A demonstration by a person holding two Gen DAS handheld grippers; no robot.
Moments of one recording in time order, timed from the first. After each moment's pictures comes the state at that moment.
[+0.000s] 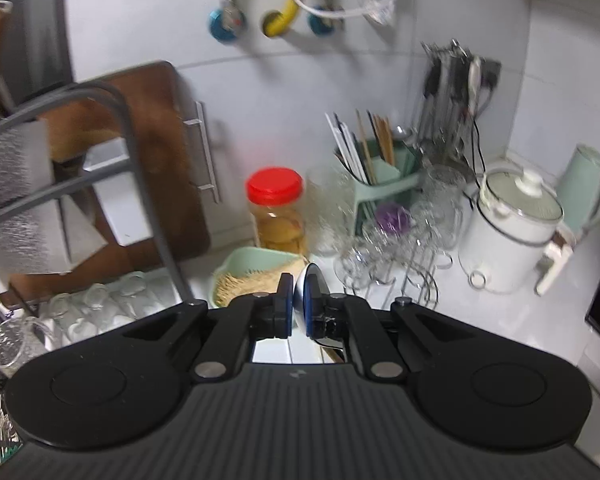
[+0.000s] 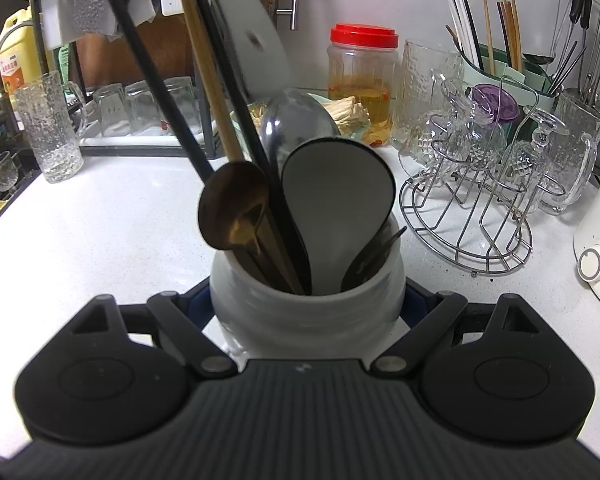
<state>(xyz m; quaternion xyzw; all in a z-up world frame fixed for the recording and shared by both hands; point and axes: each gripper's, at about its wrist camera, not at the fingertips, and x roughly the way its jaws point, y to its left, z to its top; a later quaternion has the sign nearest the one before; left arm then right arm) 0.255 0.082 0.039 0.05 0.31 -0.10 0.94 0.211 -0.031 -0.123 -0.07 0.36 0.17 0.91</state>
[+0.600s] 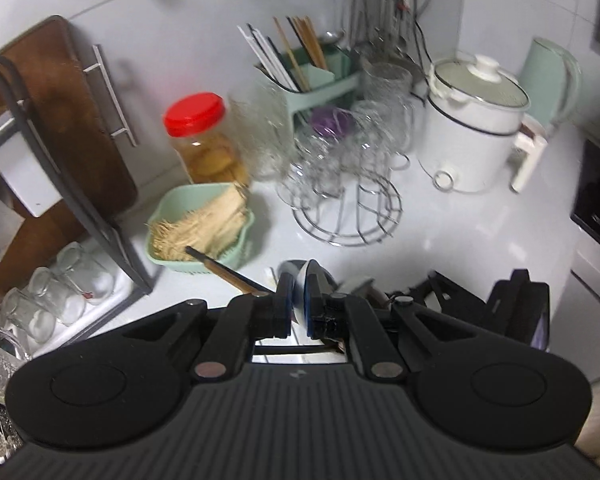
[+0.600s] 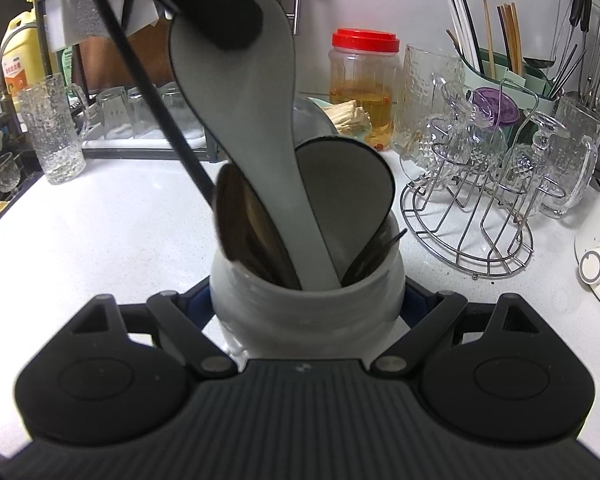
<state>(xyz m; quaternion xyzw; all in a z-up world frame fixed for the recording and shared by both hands) 0.270 0.039 -0.015 0.13 0.40 -0.18 0.89 0.208 -0.031 -0.123 -0.07 0.35 0.17 0.92</state>
